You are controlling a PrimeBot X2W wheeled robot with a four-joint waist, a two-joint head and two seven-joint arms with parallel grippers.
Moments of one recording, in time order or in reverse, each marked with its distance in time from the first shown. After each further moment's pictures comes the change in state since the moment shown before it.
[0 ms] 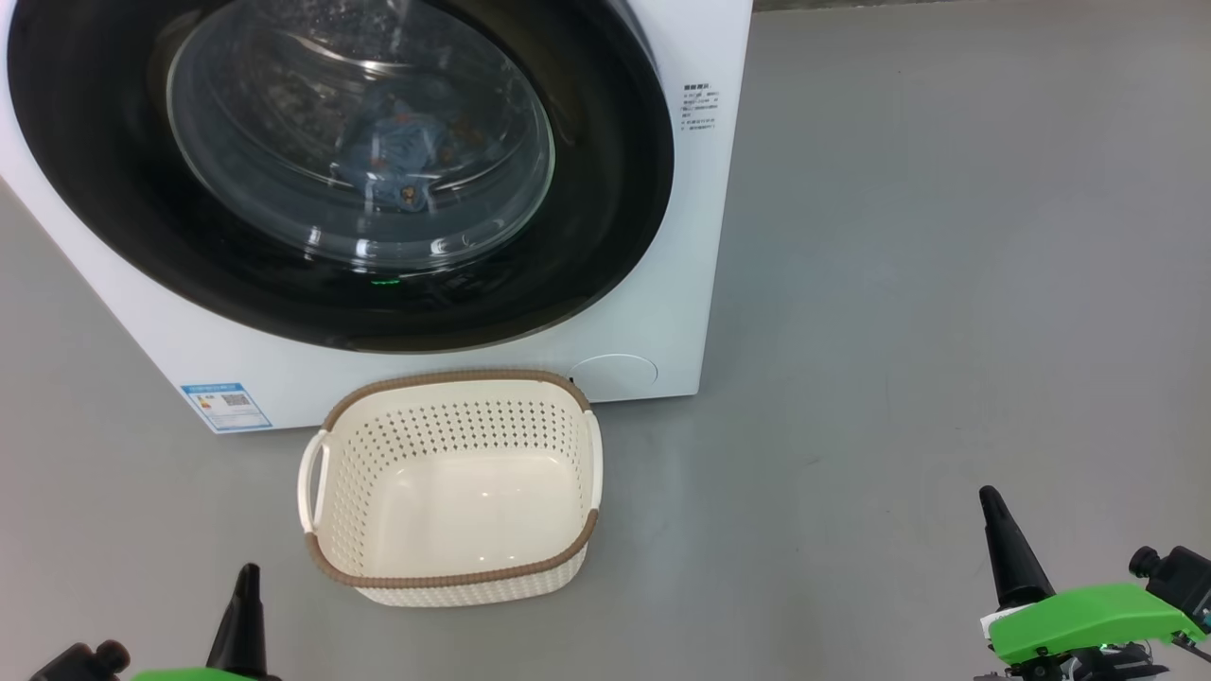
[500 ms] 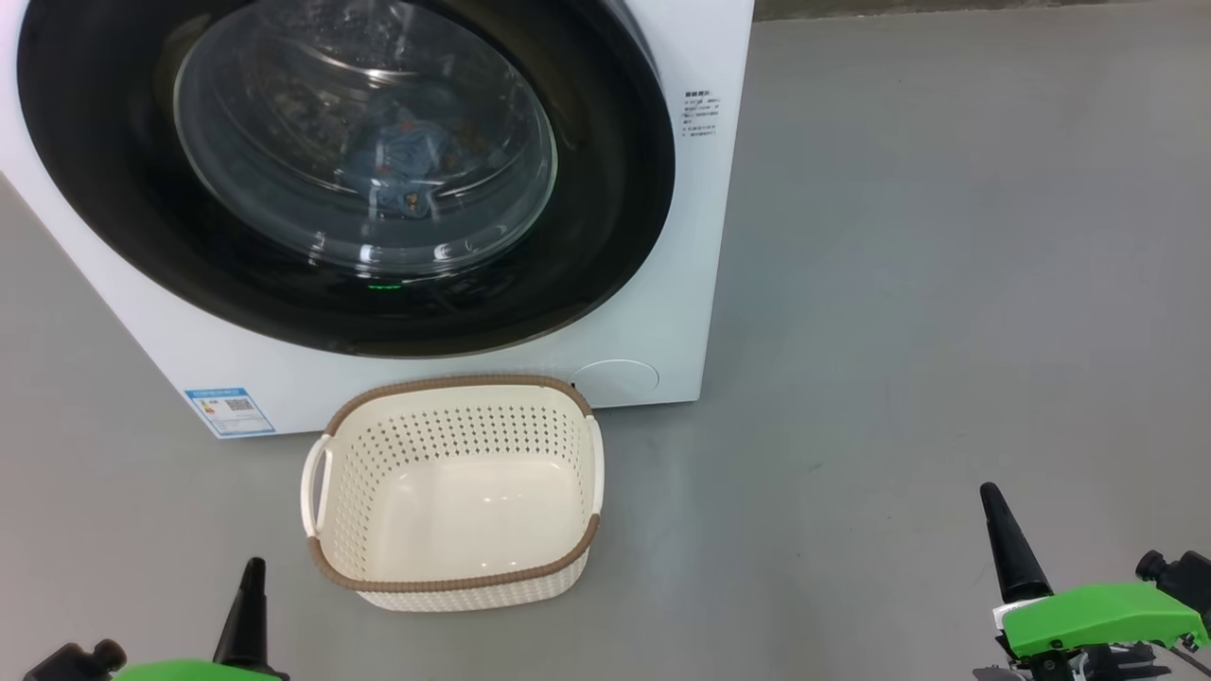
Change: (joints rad) left arm -0.016 -0.007 0.007 0.000 -0.146 0.001 0.043; right arm 0.000 0.010 -0.013 -0.016 0.138 0.000 0.044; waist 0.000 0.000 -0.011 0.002
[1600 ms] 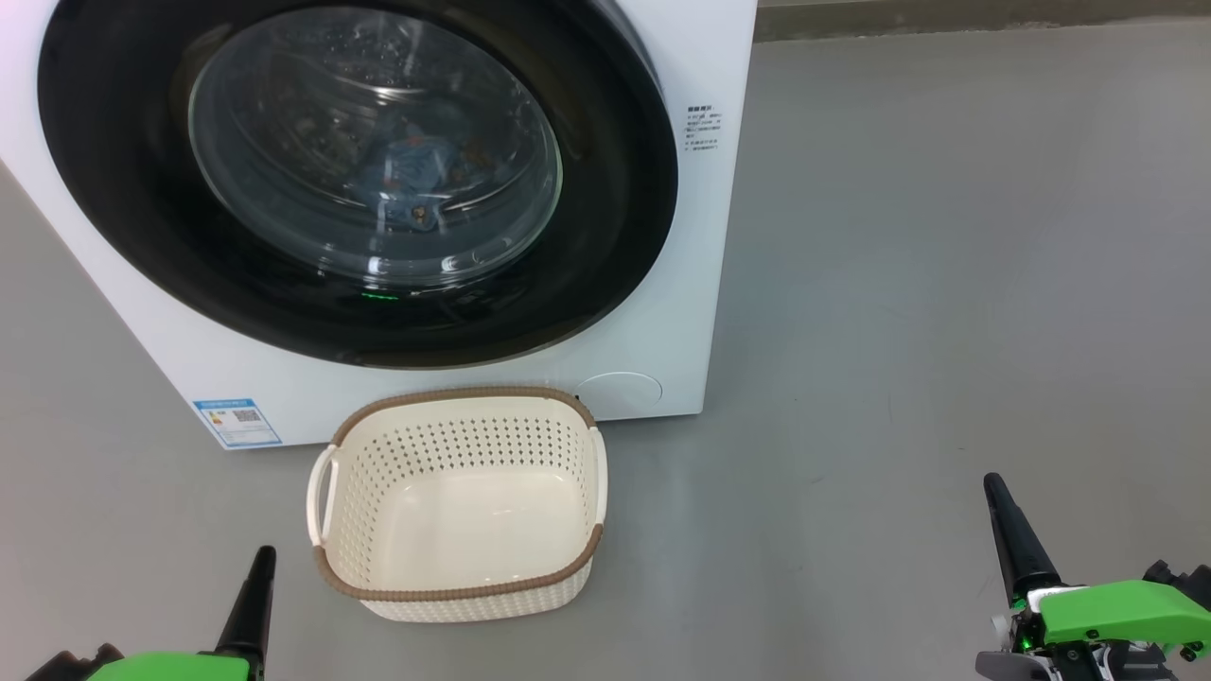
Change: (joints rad) left arm -0.022 -0.008 0.021 0.000 -0.338 0.000 0.093; right arm 0.000 0.023 -0.033 -0.035 0.312 0.000 0.094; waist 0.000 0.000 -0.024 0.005
